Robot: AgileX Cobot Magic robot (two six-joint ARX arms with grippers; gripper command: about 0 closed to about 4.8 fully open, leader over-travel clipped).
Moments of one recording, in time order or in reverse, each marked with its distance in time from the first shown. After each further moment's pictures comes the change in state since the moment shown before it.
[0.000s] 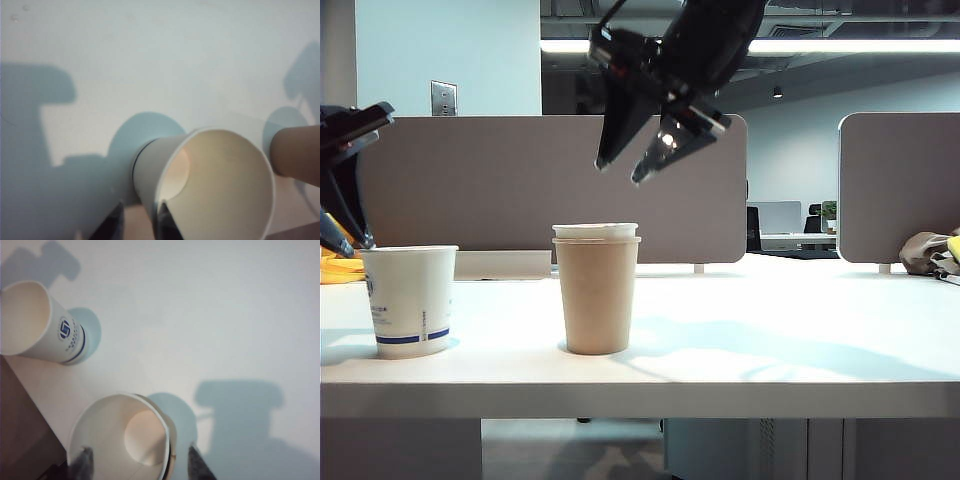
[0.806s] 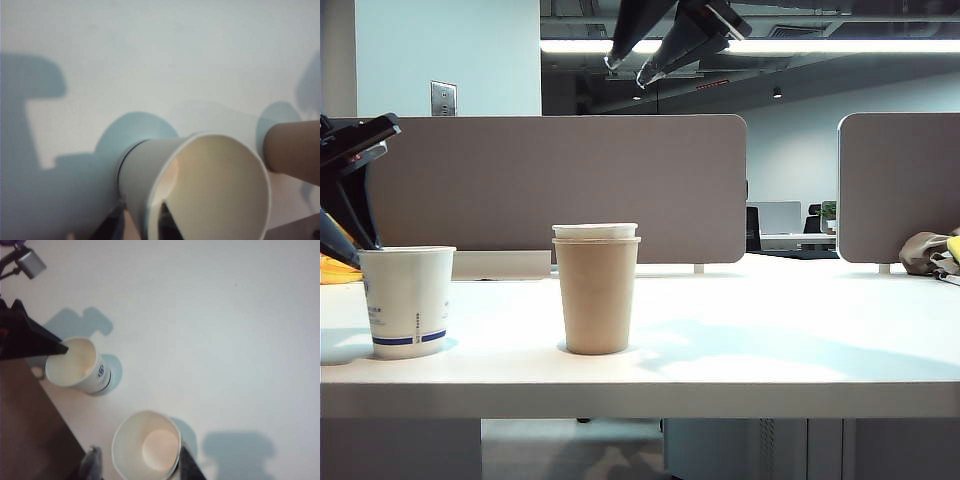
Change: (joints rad) left arm 0.000 0.043 0.000 0.018 0.050 0.004; right arm -0.001 -0.172 0.002 0.009 -0.003 0.023
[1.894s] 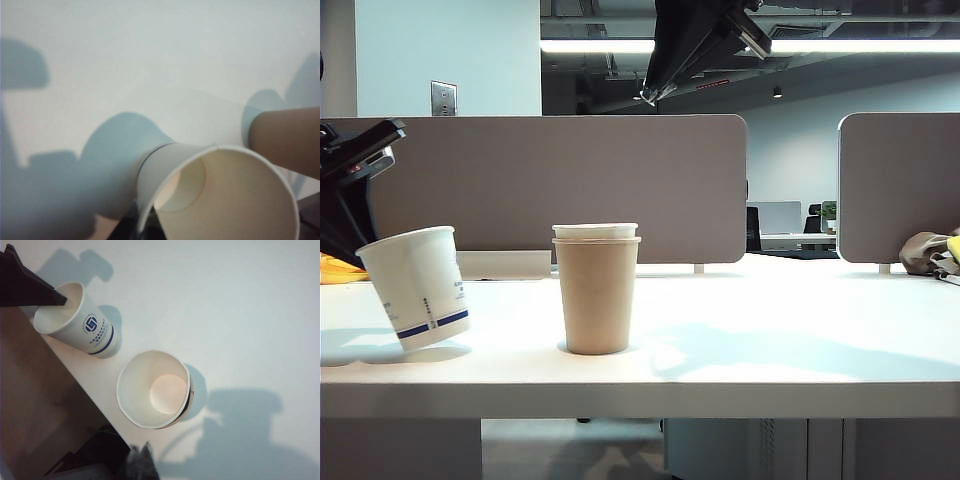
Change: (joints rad) left arm 0.000 0.036 0.000 -0.006 0.075 0.000; right arm 0.000 -0.003 -0.002 -0.180 -0.001 0.000
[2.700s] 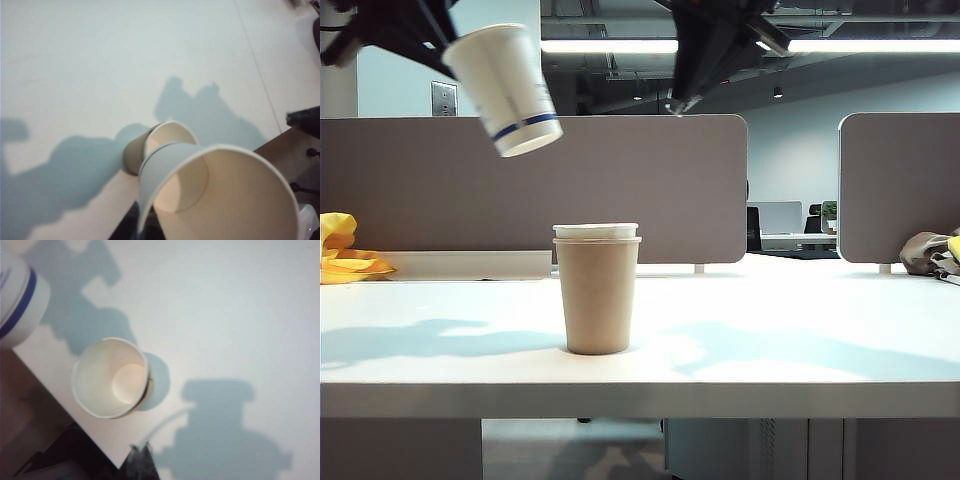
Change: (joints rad) left arm -0.190 -0.016 0.530 -0.356 0.043 0.063; right arm -0.017 -0.003 0.000 -0.028 0.111 -0.033
